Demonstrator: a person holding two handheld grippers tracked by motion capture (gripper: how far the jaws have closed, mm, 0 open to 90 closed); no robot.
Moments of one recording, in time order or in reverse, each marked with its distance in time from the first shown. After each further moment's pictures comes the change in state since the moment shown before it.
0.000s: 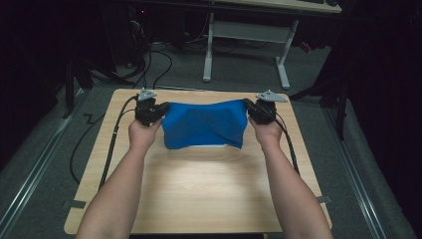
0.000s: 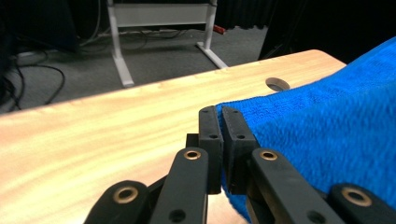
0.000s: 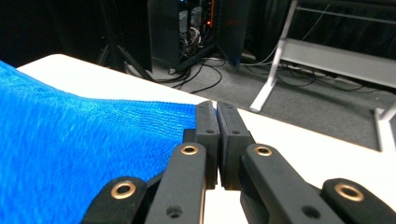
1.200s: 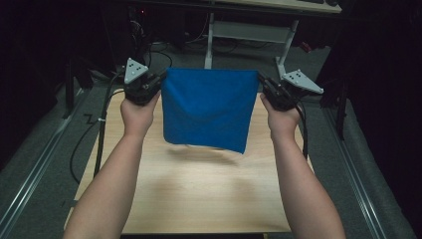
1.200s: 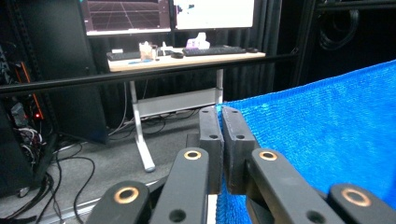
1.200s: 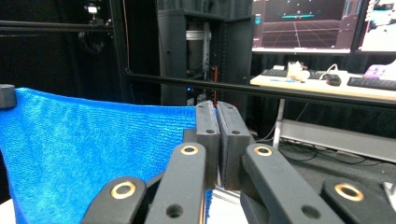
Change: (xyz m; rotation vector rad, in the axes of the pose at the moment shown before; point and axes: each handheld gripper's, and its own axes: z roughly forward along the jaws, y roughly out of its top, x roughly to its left) left arm -0.043 0.099 -0.071 -0.311 0.072 0.138; right arm 0.008 0.086 -0.085 -0.336 0.020 0.031
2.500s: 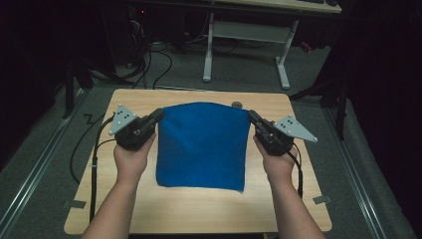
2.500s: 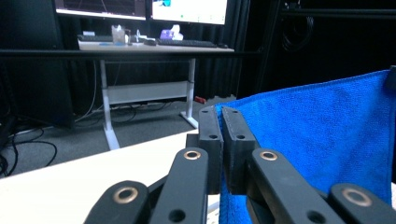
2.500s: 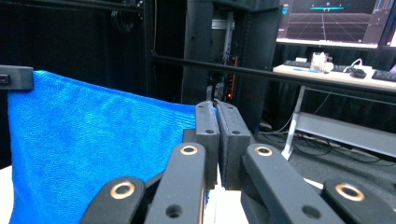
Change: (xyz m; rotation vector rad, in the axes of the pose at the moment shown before) left arm -0.040 -0.063 -0.088 -0.025 -0.101 -0.074; right arm 0.059 -0.056 -0.076 0.019 0.068 -0.065
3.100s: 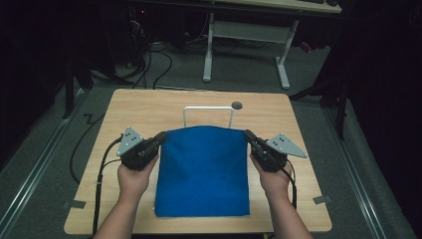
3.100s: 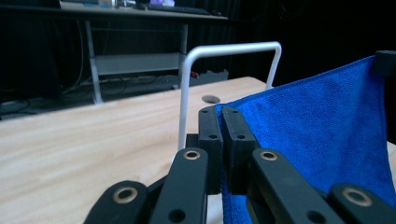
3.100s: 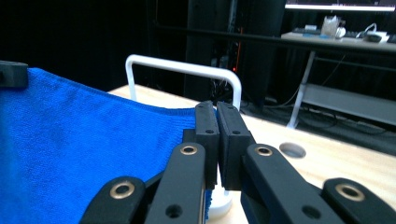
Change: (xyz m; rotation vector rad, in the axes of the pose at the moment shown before) left arm -0.010 -0.053 -0.010 0.095 -0.031 -0.015; right arm 0.011 -0.050 -0.010 0.100 0.012 0.023
